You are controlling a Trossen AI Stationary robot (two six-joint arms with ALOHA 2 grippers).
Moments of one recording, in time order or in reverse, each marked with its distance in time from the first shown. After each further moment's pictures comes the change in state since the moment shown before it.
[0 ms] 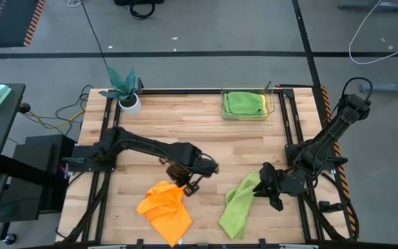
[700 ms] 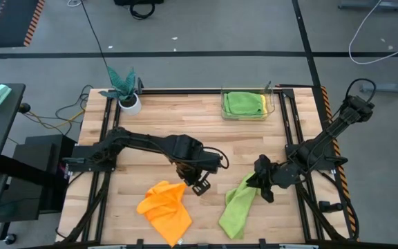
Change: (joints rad) left arm 0.005 0.053 0.333 0.001 -0.035 0.005; right arm -0.127 0.000 0.001 0.004 0.011 -0.063
